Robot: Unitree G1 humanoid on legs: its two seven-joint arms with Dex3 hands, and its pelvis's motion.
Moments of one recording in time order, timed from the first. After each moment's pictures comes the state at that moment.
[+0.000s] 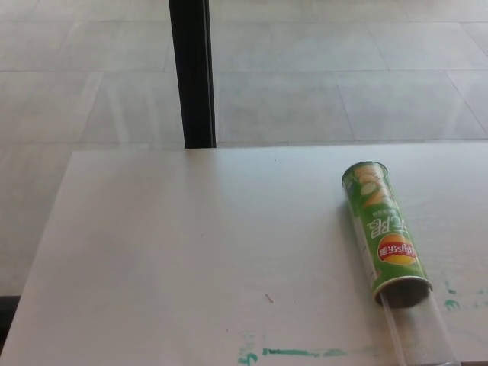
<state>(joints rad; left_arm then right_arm) 0.14 0.77 0.52 1.31 -0.14 -0.07 -0.27 0.35 -0.76 0.05 -0.33 -0.79 -0.26 0.28</state>
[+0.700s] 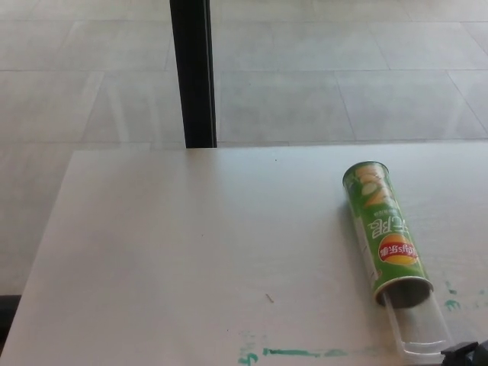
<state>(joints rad) 0.16 0.77 0.53 1.31 -0.15 -0.08 -0.27 0.24 -0.72 0.10 -0.30 -1.07 -0.09 0.22</state>
